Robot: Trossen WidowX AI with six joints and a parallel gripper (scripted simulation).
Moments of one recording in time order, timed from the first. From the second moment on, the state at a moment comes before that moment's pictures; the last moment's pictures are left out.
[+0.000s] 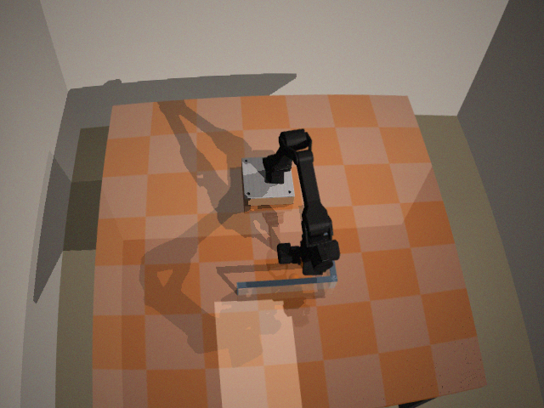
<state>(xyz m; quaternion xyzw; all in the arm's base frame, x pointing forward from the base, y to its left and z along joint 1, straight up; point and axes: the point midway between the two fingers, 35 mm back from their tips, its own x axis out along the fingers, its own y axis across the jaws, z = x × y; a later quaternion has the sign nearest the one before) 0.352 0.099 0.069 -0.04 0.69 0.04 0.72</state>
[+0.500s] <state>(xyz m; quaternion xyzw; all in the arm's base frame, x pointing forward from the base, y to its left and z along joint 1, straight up) 0.351 0.092 0.128 -0.04 0.69 0.04 0.72</state>
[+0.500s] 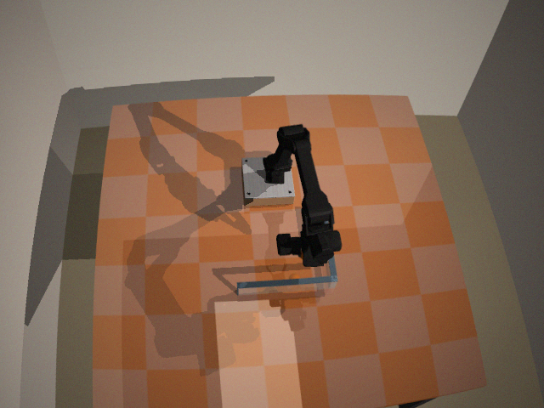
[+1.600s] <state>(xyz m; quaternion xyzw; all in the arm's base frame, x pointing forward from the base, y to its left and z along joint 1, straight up) 0.381 0.069 0.020 -0.03 0.69 0.04 0.72</state>
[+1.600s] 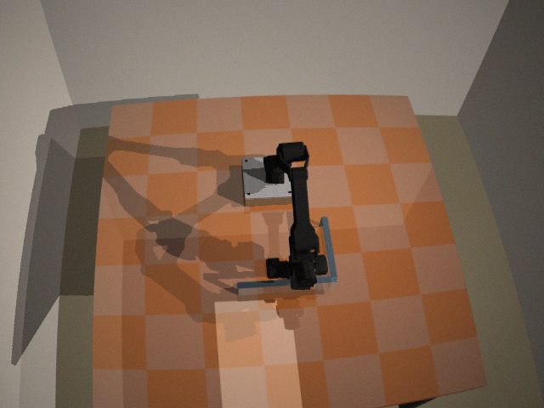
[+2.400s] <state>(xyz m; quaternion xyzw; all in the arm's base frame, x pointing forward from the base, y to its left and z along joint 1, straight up) 0.381 0.069 0.007 -0.03 0.69 0.04 0.72</state>
